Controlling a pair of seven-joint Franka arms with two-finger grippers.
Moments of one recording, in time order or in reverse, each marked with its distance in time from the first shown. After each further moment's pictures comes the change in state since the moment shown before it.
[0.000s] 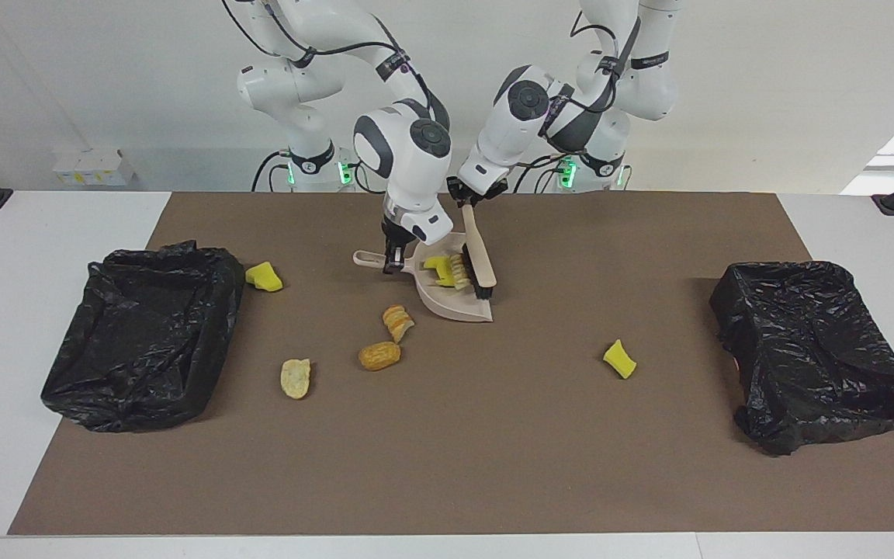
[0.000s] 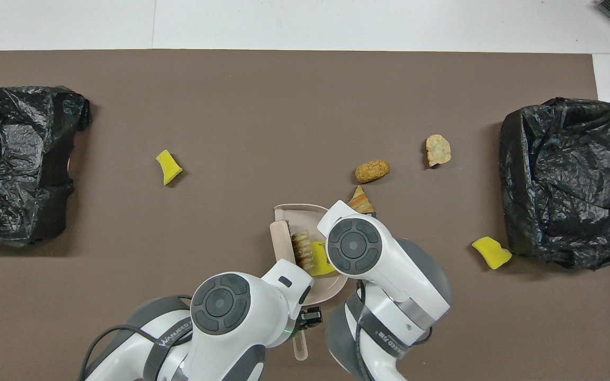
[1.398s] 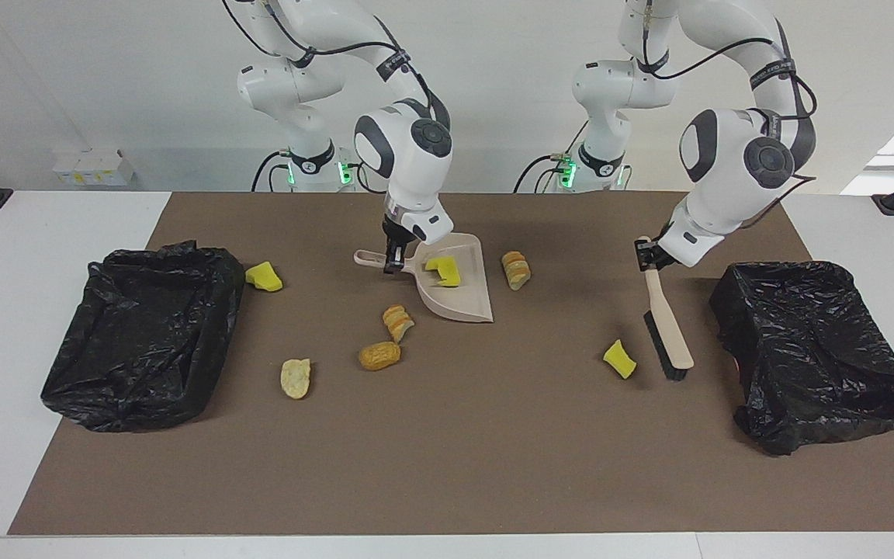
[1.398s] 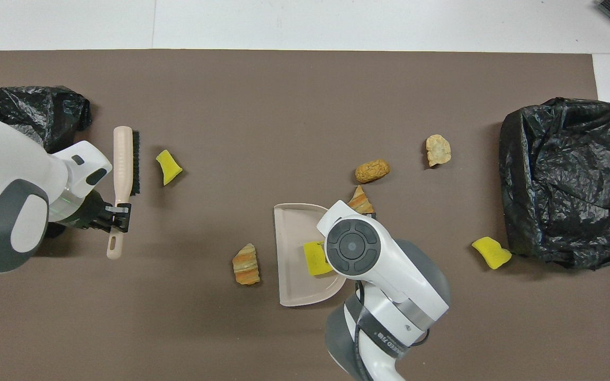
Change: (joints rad) left arm 0.696 0.159 0.029 0.270 0.416 -0.251 0.675; right arm 0.003 0.002 0.000 0.000 0.000 0.000 0.026
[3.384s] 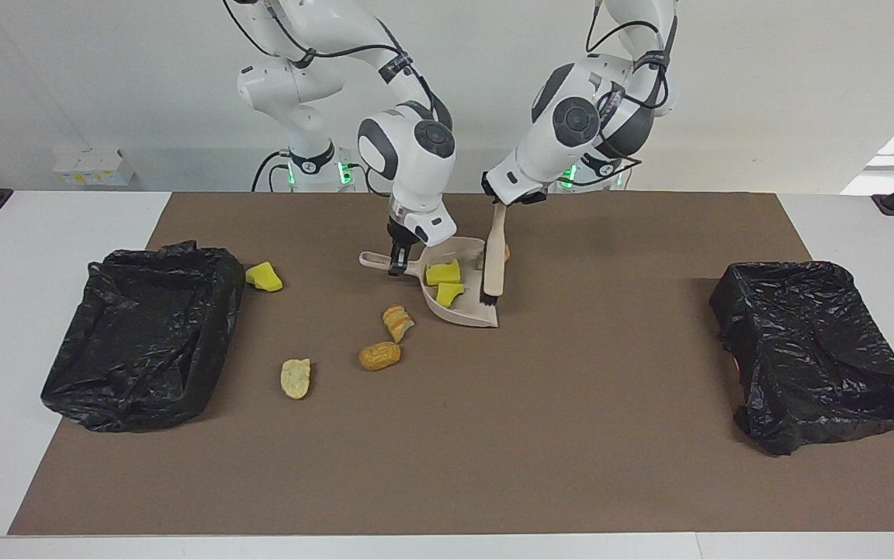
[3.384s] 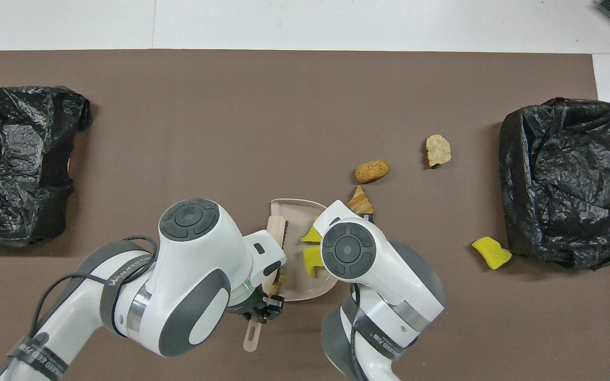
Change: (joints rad) left arm -0.499 -0.128 -0.019 -0.072 -0.371 -0.128 -0.304; right arm 0.010 0.013 0.000 -0.001 0.000 0.037 0.079
